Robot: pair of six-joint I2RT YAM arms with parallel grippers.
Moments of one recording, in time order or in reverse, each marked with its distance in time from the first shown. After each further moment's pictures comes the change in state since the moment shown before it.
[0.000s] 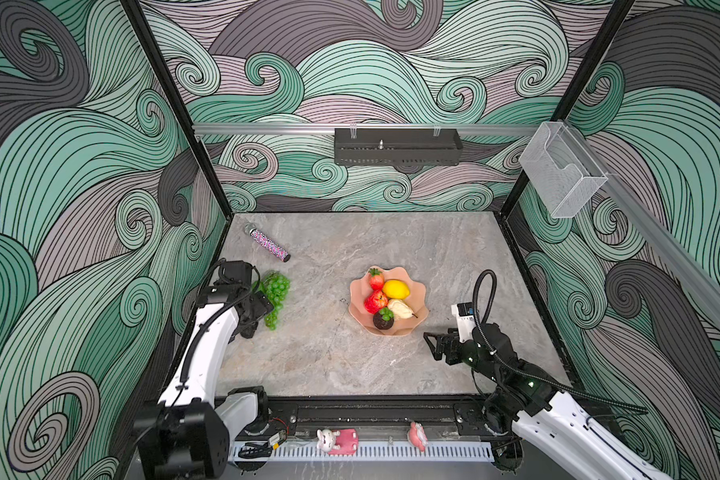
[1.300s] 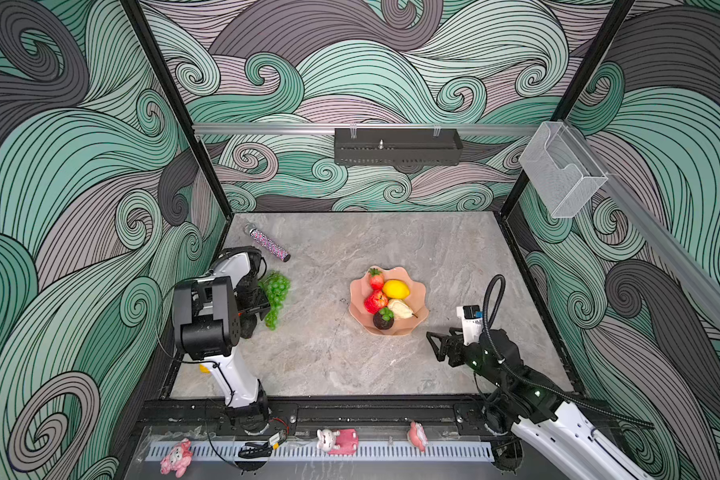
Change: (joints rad) left arm 0.043 0.618 0.265 -0.129 -0.038 0.187; right arm 0.000 -0.108 -0.034 -0.007 0.010 0.003
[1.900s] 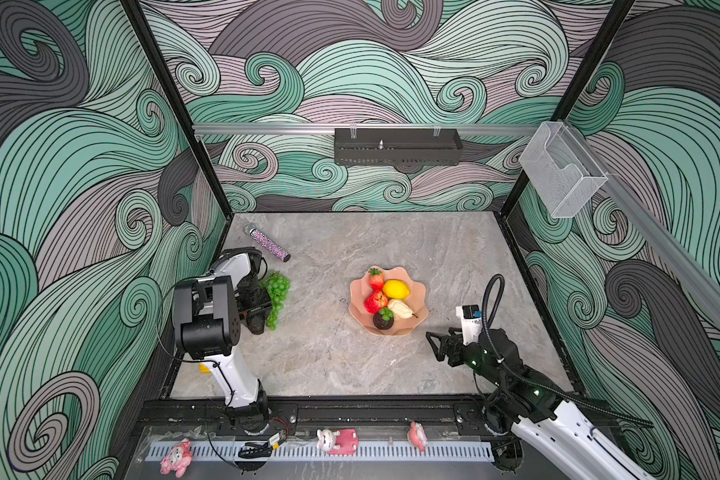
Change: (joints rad) left arm 0.007 0.001 -0.011 0.027 0.073 0.005; right arm 0.000 0.013 0.000 0.008 -0.004 0.000
